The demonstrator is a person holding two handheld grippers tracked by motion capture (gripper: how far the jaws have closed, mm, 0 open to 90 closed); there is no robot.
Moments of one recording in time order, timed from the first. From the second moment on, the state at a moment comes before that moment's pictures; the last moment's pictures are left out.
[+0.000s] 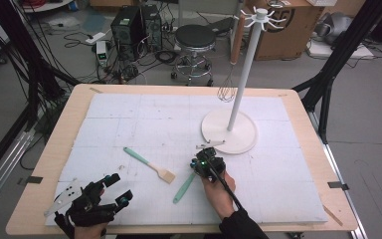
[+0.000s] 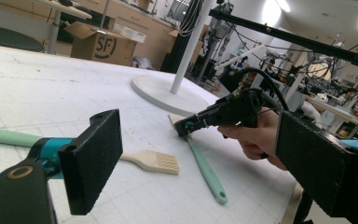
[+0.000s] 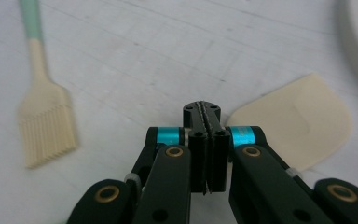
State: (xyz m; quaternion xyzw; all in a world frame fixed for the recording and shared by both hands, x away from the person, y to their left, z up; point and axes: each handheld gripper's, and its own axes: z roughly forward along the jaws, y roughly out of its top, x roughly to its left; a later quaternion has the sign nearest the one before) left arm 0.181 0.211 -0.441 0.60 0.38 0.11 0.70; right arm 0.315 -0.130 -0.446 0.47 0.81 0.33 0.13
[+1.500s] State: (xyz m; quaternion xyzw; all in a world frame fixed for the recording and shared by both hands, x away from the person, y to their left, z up) left arm 0.183 0.205 -0.440 0.61 0.37 0.11 0.69; right arm 0.274 -0.142 -0.460 0.47 0.78 0.42 -0.03
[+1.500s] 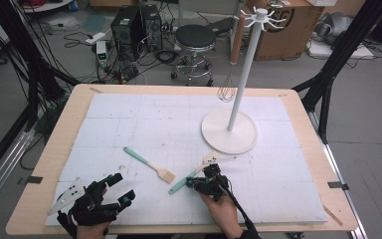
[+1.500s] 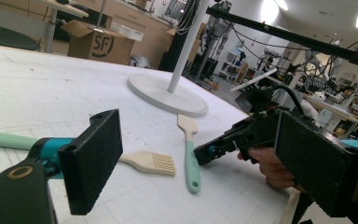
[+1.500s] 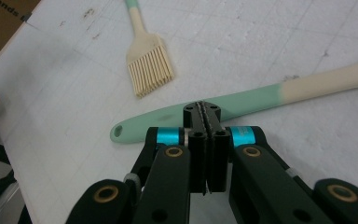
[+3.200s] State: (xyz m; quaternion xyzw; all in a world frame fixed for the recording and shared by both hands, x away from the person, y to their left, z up) left arm 0.182 0.208 -0.441 0.60 0.37 0.11 0.70; right arm 0.315 -0.160 -0.446 0.49 0.79 0.35 0.06
